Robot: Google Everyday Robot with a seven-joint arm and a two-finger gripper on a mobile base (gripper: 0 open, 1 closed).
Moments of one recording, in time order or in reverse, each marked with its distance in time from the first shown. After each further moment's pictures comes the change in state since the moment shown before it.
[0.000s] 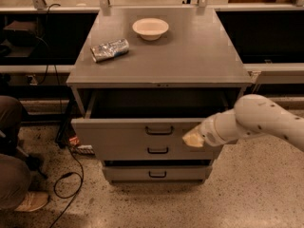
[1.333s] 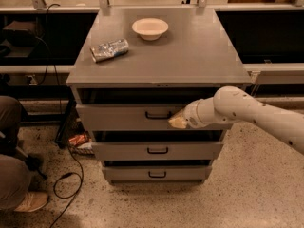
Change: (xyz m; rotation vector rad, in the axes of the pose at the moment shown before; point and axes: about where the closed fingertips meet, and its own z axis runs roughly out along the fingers) arm -0.070 -0.052 0.061 0.059 -0.136 -0.099
